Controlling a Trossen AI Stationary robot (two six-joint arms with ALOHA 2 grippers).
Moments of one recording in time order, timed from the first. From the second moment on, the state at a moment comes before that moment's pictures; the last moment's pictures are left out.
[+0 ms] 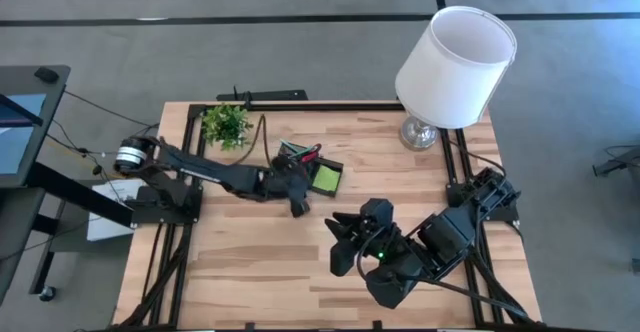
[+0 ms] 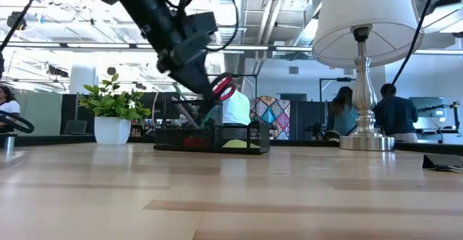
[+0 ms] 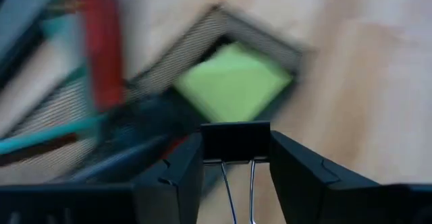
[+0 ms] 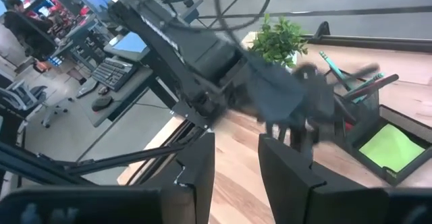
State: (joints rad) left arm -0.08 1.61 0.99 -0.28 -0.45 -0.32; right arm 0.66 1.95 2.28 -1.17 1.02 1.28
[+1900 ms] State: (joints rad) left arm 0.17 1.60 1.02 -0.48 0.02 -0.22; right arm 0.67 1.95 2.28 -1.19 0.95 1.30
